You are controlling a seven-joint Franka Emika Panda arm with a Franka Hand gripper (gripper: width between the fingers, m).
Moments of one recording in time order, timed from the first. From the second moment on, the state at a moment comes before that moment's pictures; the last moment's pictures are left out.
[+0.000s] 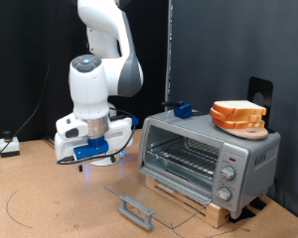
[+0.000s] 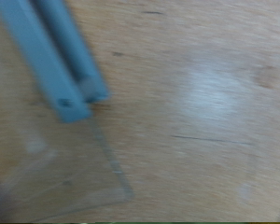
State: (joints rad) arm 0.02 -0.04 -0.34 -2.44 0.12 2.21 0.37
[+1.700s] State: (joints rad) arm 0.16 -0.35 -0.24 -2.34 0.49 1.69 -0.26
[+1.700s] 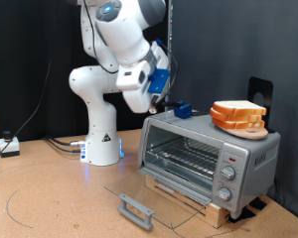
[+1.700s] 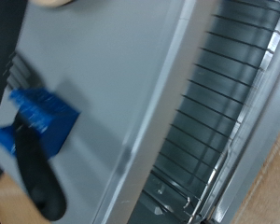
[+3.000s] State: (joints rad) arm 0.27 -0.62 -0.12 -2.42 0.52 1.76 -0.64
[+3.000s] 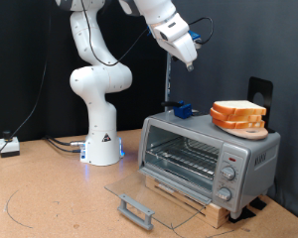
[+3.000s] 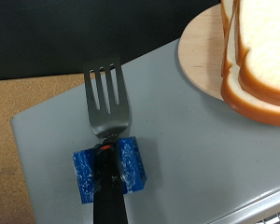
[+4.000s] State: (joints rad) arm 0.28 -0.88 -0.06 -2.61 0.47 1.72 -0.75
